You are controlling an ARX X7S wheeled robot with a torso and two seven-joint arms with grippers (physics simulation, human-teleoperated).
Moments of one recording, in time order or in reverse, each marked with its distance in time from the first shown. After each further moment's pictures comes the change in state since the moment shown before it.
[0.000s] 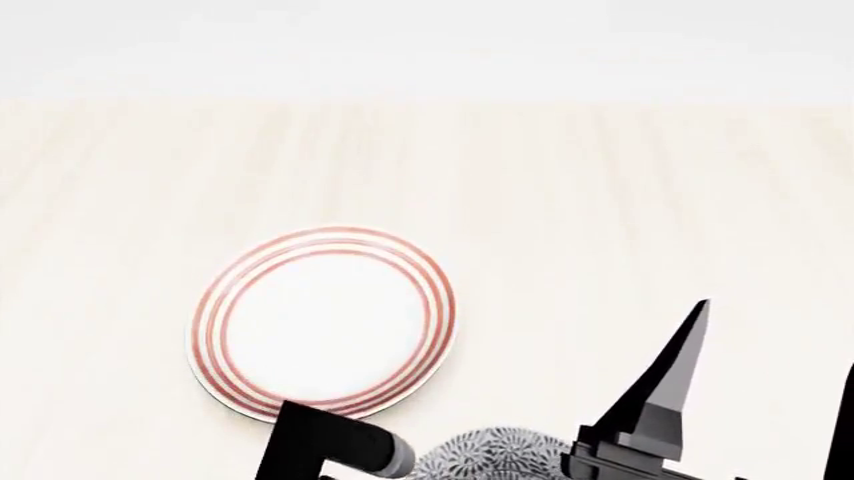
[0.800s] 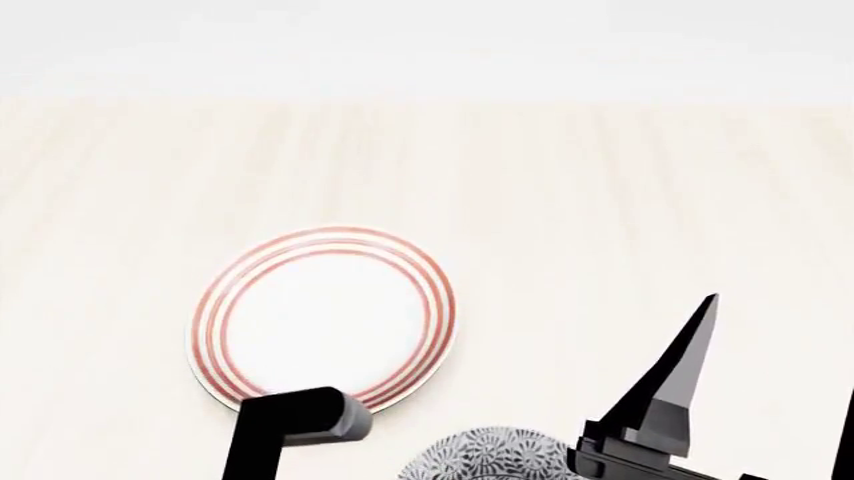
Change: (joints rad) left arm 0.061 0.092 -0.275 0.053 -0.256 -0.177 -0.200; right arm 0.004 -0.019 0.026 -0.012 -0.008 0.013 -0.021
